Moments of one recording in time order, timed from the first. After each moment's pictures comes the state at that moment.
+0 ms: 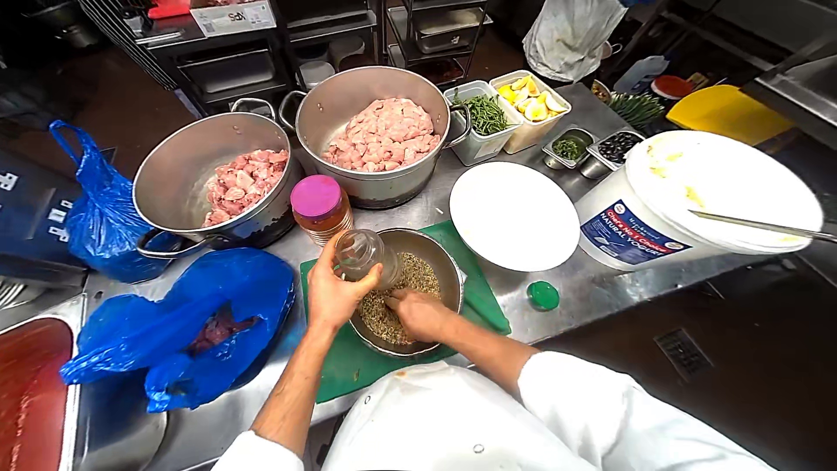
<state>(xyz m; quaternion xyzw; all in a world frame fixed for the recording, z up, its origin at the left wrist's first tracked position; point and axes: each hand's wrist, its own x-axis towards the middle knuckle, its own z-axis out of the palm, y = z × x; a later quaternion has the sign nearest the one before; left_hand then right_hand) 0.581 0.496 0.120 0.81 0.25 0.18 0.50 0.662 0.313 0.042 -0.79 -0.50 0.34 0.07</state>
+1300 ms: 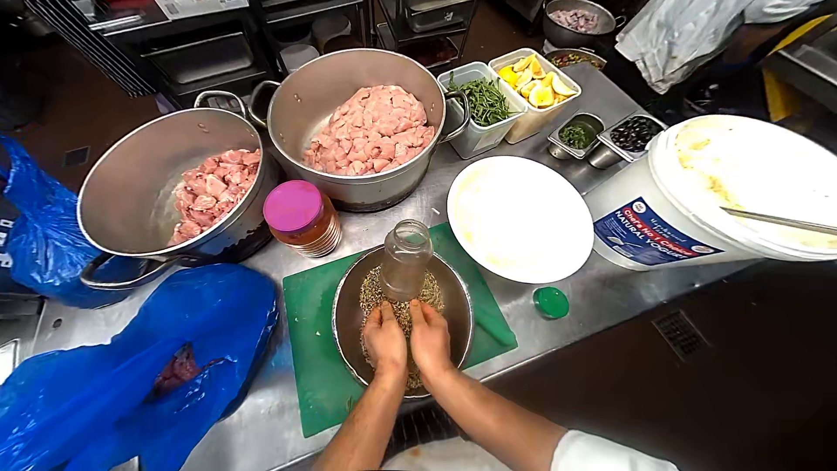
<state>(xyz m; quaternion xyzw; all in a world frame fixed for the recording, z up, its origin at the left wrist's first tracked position) 0.606 0.380 0.029 0.61 0.56 0.03 0.56 0.627 0.316 0.033 -0.79 0.17 0.24 0.54</state>
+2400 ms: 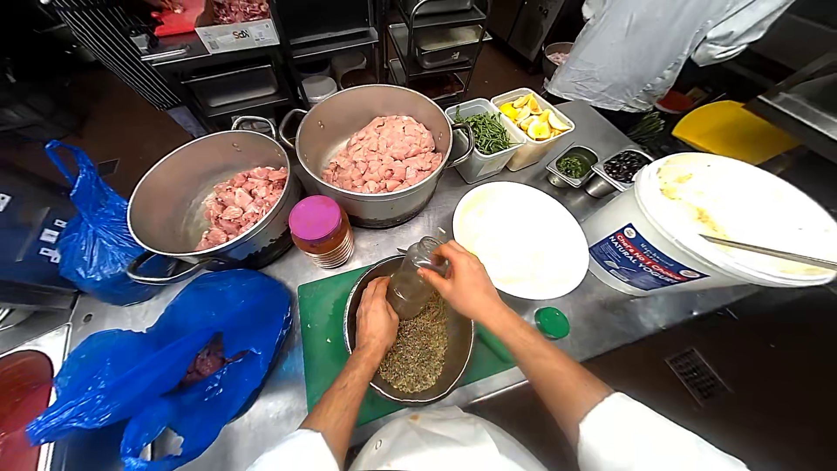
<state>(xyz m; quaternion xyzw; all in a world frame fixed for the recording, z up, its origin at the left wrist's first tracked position) 0.621 0.446 0.026 0.92 0.23 -0.01 0.32 0.743 0.286 0.130 -0.90 -0.25 0.15 0.32</state>
